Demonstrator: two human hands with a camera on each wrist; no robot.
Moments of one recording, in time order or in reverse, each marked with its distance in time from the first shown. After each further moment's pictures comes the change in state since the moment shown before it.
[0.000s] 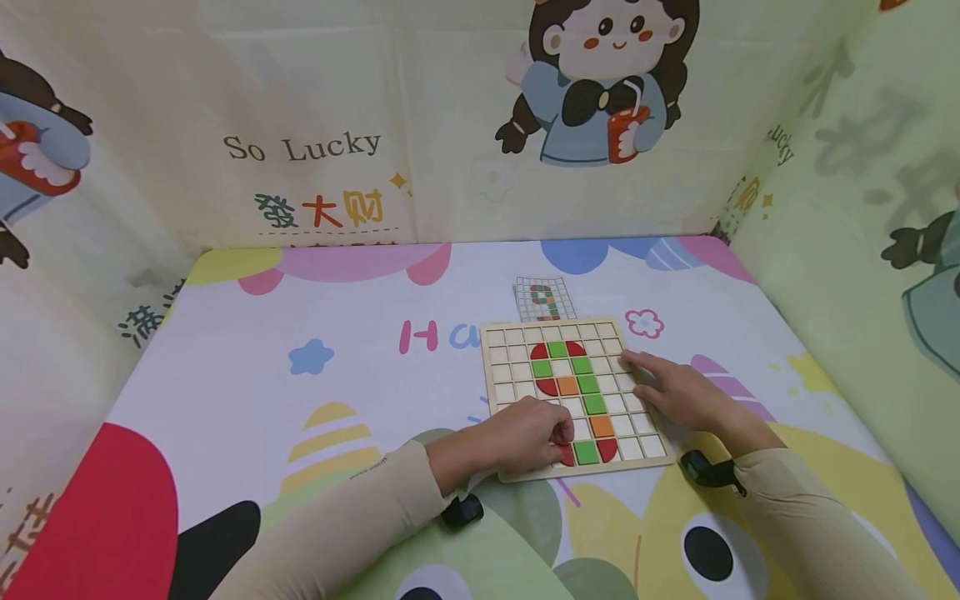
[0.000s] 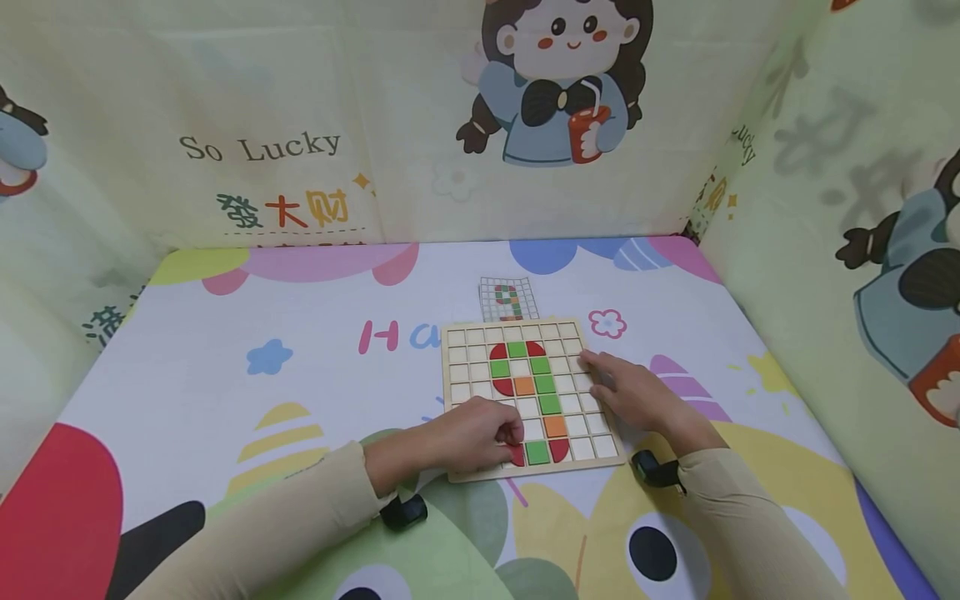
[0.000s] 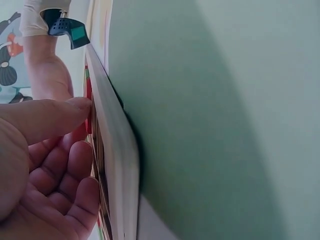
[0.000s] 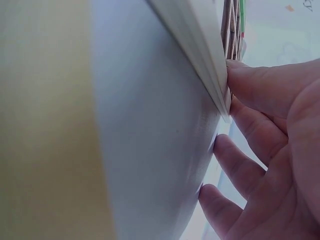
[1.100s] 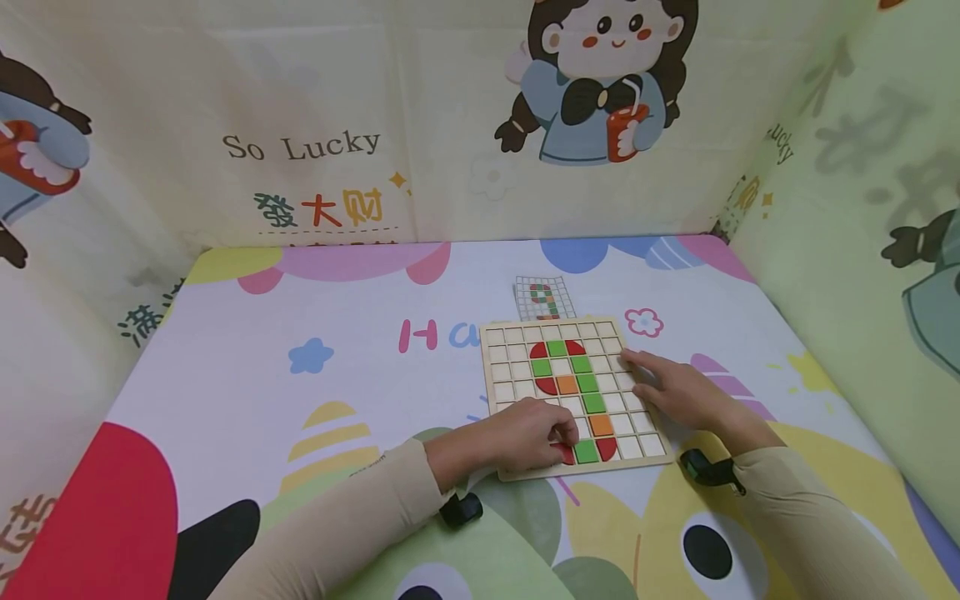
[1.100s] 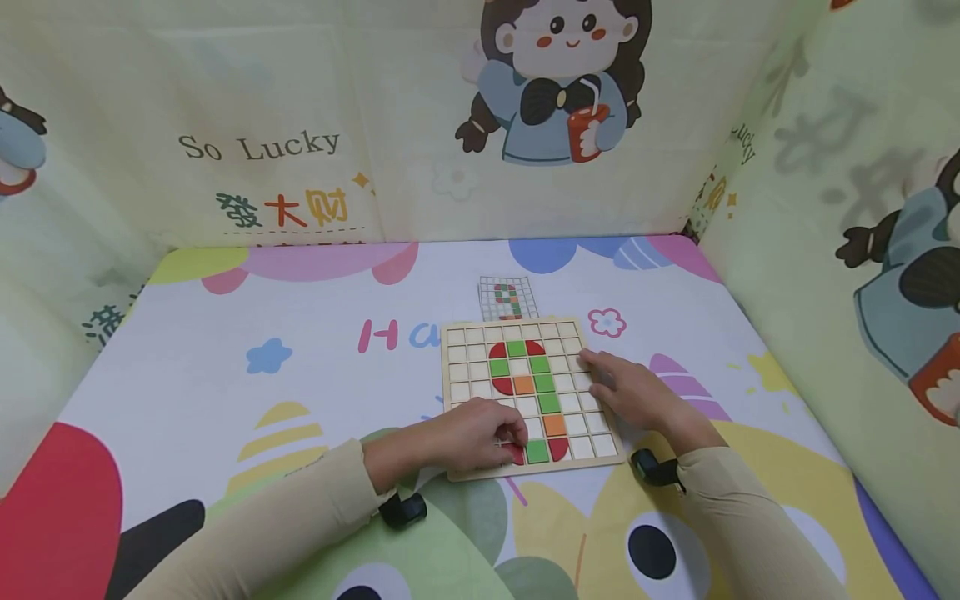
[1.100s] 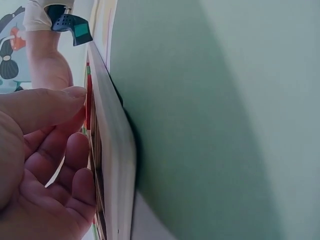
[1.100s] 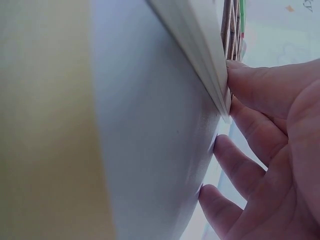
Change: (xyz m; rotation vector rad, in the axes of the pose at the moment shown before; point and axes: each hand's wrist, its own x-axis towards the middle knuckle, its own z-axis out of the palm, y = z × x) left_hand 0.001 -0.005 0.003 -0.083 -0.017 0.028; right_hand 0.001 0.004 0.001 -0.008 0.015 -0.042
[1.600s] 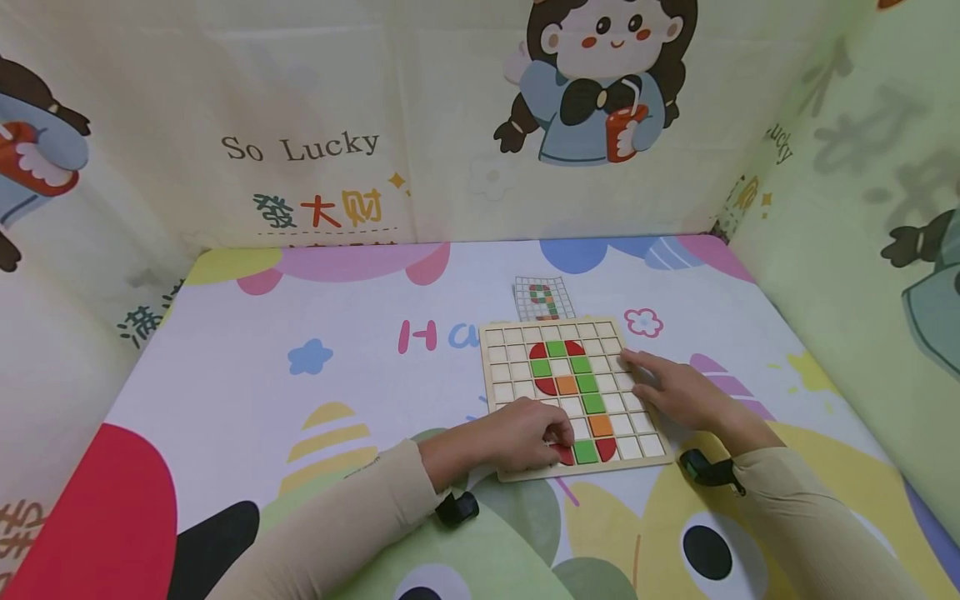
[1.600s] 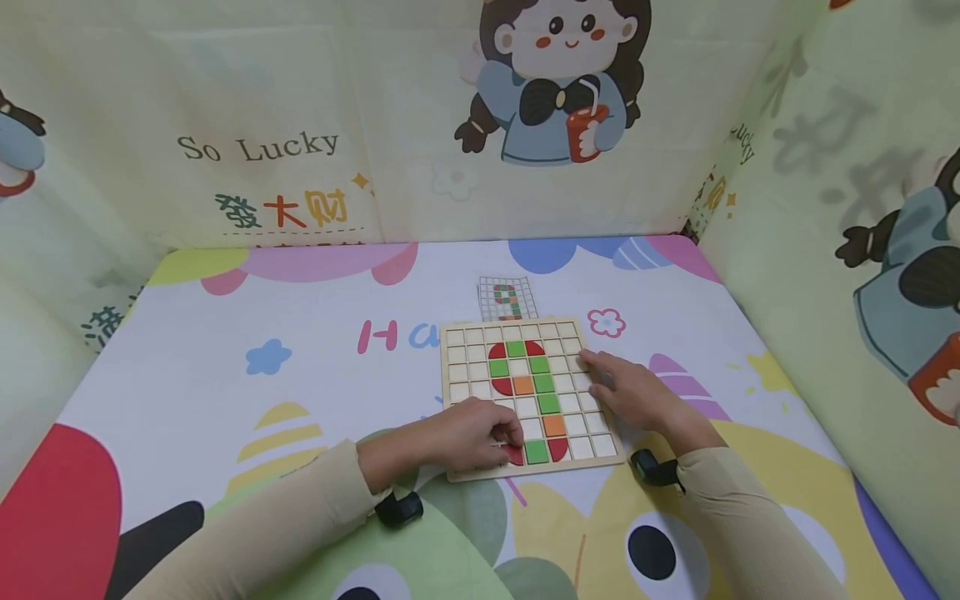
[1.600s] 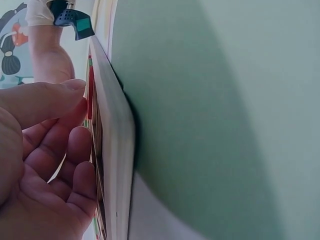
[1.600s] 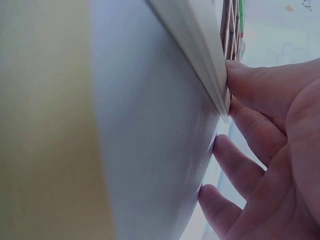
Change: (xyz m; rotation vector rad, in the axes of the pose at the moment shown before) left_hand -0.004 -0.001 -0.004 -0.027 -0.011 -0.010; right_hand 0.000 0.000 0.000 0.011 -0.008 0.020
